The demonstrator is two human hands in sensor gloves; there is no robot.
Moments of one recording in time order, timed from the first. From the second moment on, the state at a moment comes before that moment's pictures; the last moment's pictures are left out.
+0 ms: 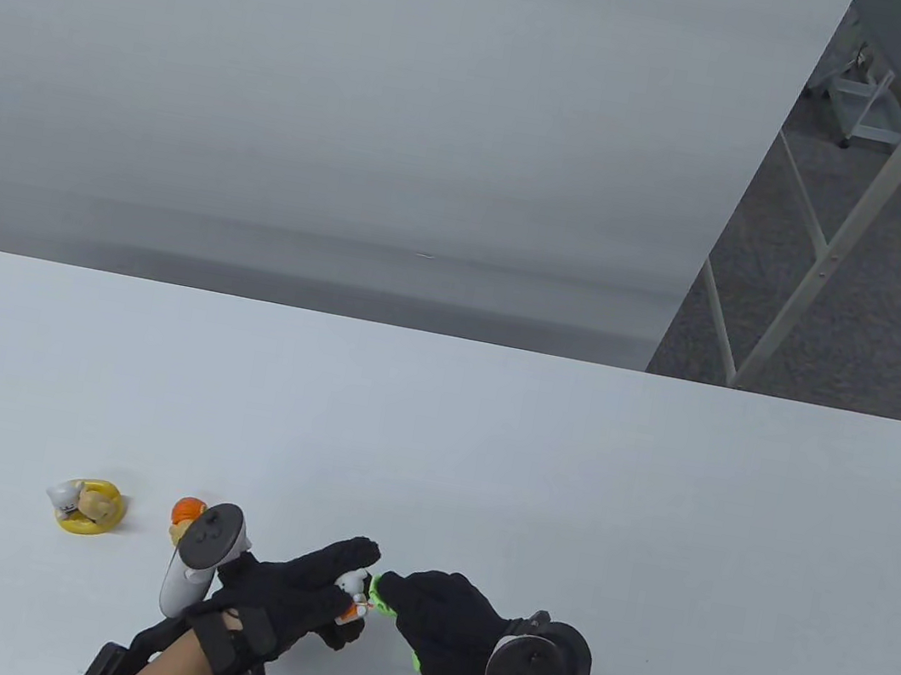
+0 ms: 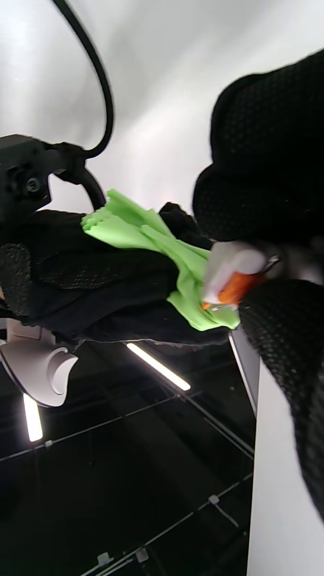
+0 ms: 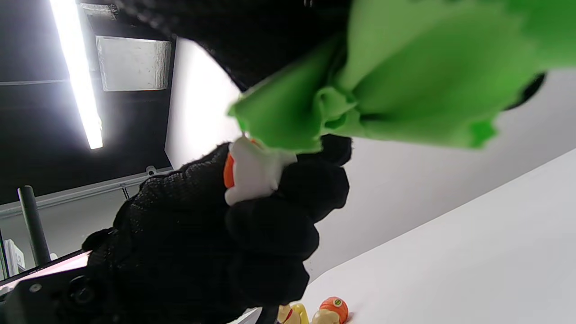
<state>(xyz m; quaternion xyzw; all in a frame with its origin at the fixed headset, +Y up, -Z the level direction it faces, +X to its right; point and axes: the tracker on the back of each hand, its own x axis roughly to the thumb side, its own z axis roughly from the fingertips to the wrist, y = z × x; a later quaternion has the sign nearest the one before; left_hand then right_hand) -0.173 -0.773 -0.309 -0.23 -0.27 0.66 0.66 0.081 -0.730 -0.276 0.37 -0.11 0.83 0.40</state>
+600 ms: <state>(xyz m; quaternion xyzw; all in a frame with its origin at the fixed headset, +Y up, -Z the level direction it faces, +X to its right) -0.163 -0.762 -0.303 -0.11 -0.22 0.65 0.72 0.077 -0.729 -0.274 0.35 -0.09 0.80 0.48</state>
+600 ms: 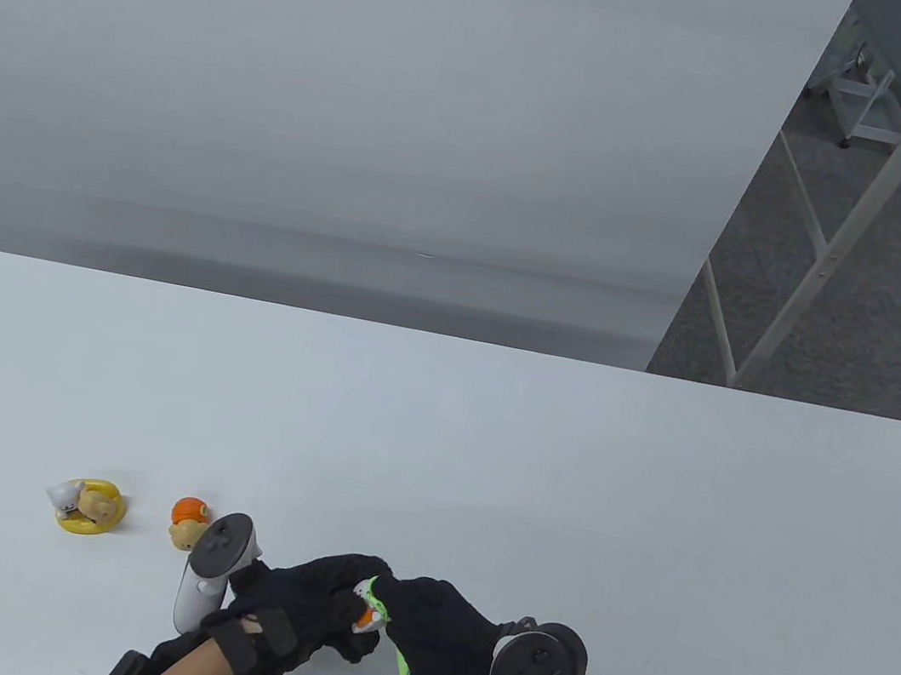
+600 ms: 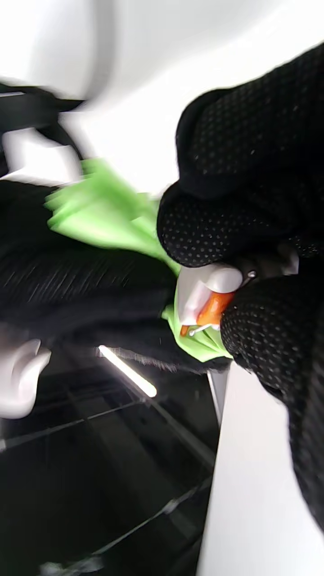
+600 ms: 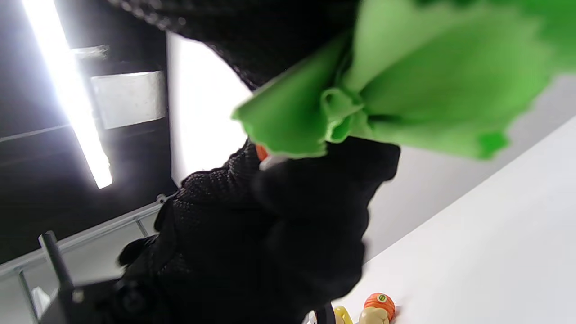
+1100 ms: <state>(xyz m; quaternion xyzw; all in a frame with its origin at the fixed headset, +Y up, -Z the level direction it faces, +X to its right) -0.169 -0.768 -0.306 -0.16 -0.20 0.67 0.70 0.095 -0.731 -0.278 0.32 -0.08 0.81 0.49</state>
